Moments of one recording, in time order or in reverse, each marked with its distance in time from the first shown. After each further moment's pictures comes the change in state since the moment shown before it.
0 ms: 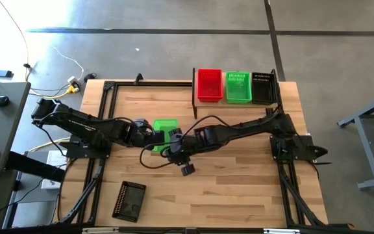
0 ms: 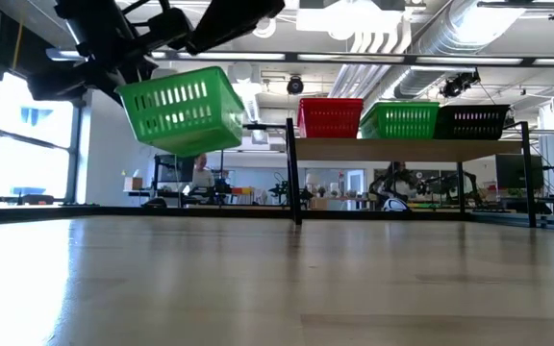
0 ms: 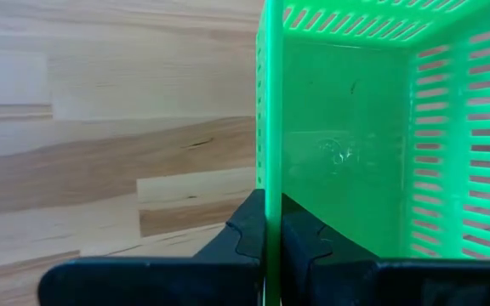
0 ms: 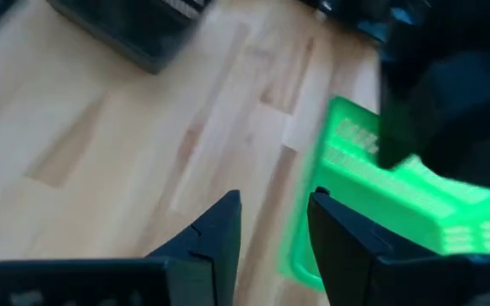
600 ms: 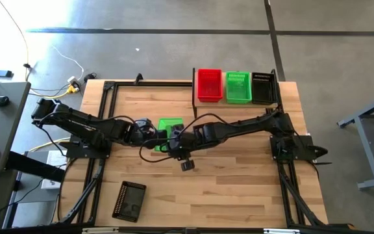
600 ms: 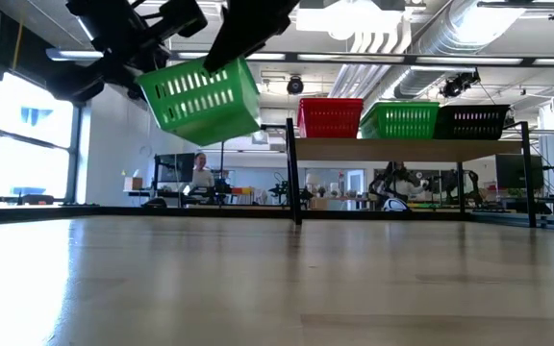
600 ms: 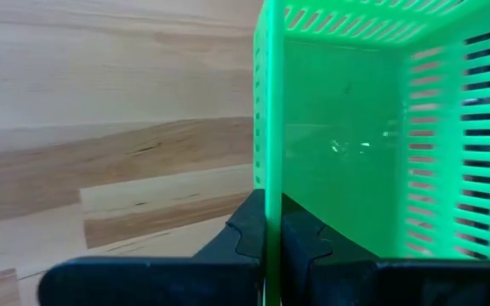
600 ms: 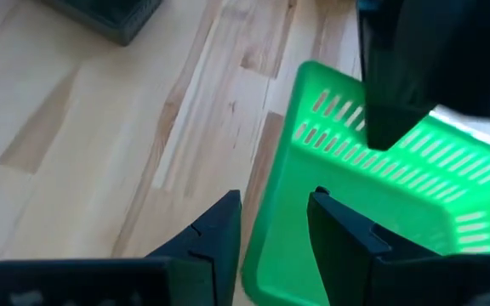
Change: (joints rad) left arm 0.004 0.000 0.000 0.116 -0.018 0.048; right arm -0.027 0.009 0.000 -0.061 0.026 0.061
